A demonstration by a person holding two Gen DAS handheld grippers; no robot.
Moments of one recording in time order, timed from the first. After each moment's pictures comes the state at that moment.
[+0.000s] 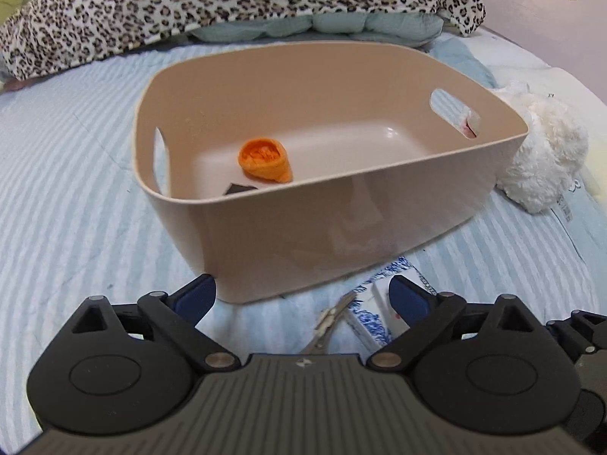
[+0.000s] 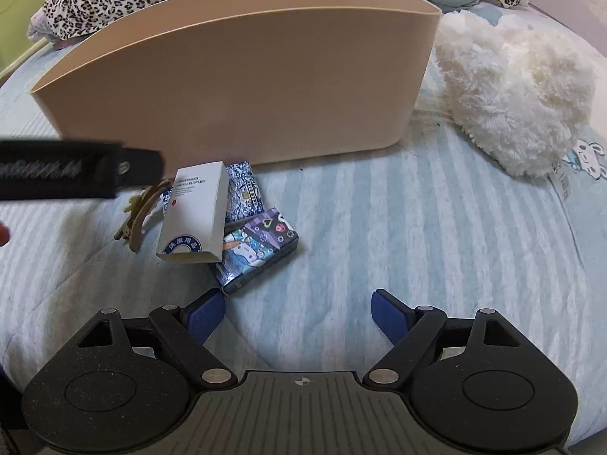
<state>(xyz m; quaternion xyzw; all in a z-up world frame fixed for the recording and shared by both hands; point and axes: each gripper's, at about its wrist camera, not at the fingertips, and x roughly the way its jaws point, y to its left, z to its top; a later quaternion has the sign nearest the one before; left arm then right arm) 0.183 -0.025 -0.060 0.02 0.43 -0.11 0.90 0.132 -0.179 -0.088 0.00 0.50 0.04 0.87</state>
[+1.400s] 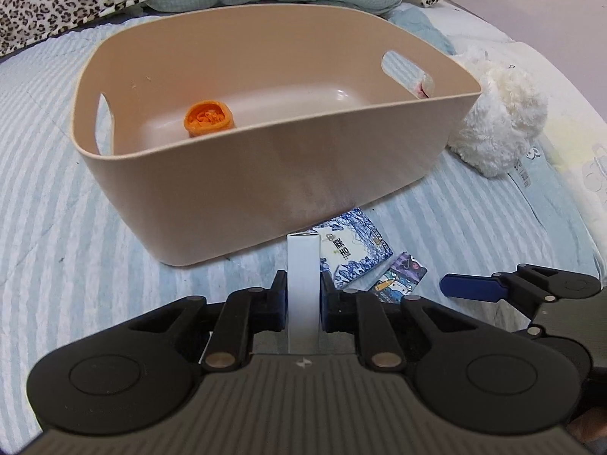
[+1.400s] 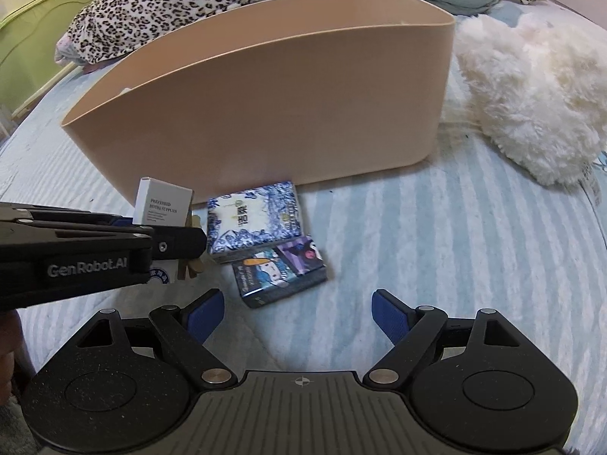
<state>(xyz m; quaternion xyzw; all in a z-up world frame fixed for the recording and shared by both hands) 0.176 -0.031 -0.065 0.01 0.46 -0.19 0.87 0.137 -0.180 -0.084 0.05 0.48 0.09 0.87</state>
